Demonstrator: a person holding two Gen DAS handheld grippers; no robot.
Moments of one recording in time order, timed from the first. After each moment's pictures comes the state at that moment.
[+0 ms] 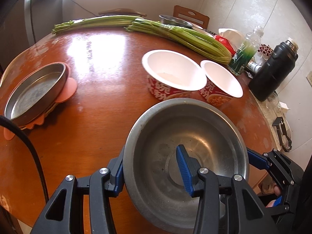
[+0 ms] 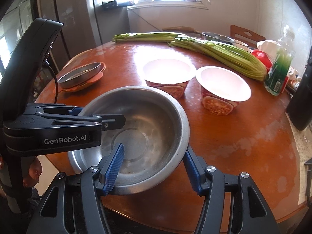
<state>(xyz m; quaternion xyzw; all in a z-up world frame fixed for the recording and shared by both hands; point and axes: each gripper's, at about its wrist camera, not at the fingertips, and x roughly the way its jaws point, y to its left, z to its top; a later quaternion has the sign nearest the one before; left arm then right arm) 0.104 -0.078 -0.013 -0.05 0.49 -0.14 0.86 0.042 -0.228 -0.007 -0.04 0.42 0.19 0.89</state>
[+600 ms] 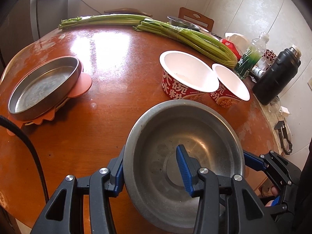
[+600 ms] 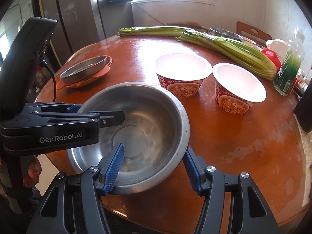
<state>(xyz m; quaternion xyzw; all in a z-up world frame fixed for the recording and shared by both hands) 0.107 -0.059 -0.020 -0.06 0.49 -0.13 0.86 0.052 -0.212 -0.015 -0.04 0.44 0.20 0.87</state>
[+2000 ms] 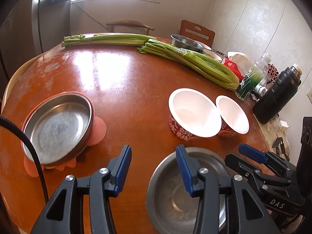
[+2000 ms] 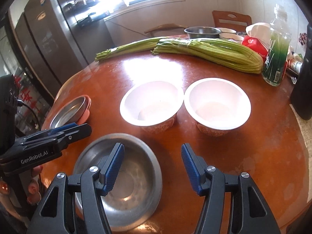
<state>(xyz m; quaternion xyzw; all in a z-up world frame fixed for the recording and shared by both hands) 0.148 -0.041 0.025 -0.06 0.46 -0.13 0.88 0.120 -0.244 0.019 0.08 0.44 0.15 0.88</state>
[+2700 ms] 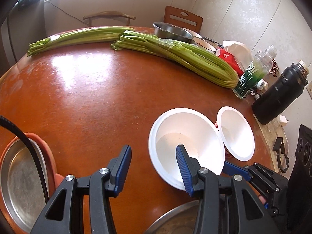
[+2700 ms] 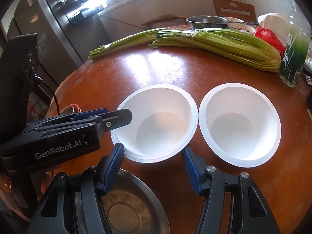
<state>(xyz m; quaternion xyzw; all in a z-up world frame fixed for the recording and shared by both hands) 0.240 -0.083 0.006 -0.04 0.50 -0.19 0.85 0.173 -0.222 -0.003 0.09 0.47 0.15 0.86</state>
